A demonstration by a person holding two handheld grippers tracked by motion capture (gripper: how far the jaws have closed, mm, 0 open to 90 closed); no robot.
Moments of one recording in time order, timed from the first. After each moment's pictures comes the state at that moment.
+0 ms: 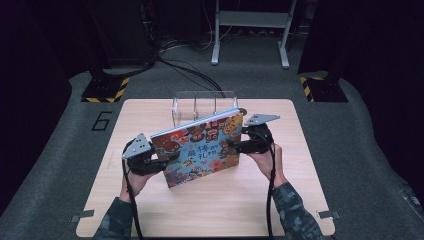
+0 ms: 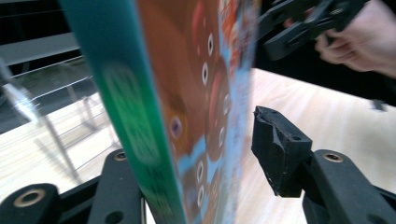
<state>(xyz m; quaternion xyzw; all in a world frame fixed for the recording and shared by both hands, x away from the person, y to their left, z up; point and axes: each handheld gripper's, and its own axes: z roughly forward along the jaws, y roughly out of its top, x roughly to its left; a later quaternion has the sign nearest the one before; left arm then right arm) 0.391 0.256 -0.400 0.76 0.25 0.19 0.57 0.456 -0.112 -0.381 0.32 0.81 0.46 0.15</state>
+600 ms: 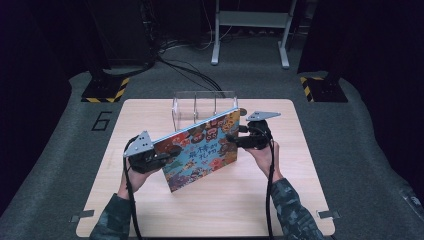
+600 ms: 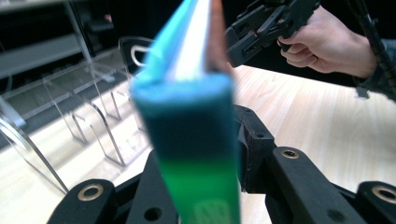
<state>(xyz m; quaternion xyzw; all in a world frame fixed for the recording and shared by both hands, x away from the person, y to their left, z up) 0.392 0.249 -0.385 0.79 0.23 0.18 0.55 0.478 -0.113 -0.394 0.34 0.80 0.48 0.12</state>
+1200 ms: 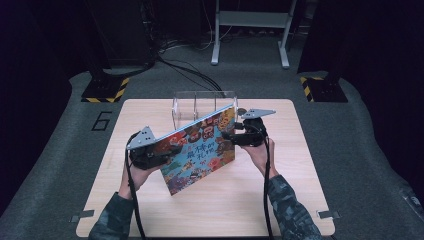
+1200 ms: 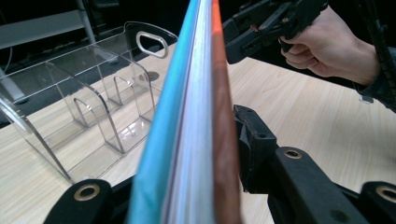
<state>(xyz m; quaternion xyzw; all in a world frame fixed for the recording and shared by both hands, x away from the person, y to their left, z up) 0.392 0.242 -0.376 0.79 0.26 0.17 0.52 0.485 -0.099 -0.392 0.33 0.79 0.49 0.13</state>
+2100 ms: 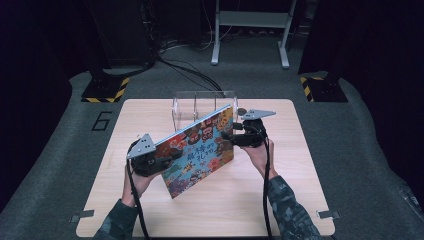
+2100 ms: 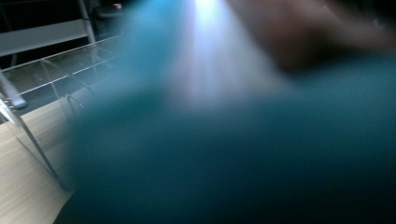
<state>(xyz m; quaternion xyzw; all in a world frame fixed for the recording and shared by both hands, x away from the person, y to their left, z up) 0.383 0.240 -0.394 0.78 0.25 0.18 0.55 0.482 -0.099 -0.392 0.32 0.79 0.50 0.13</state>
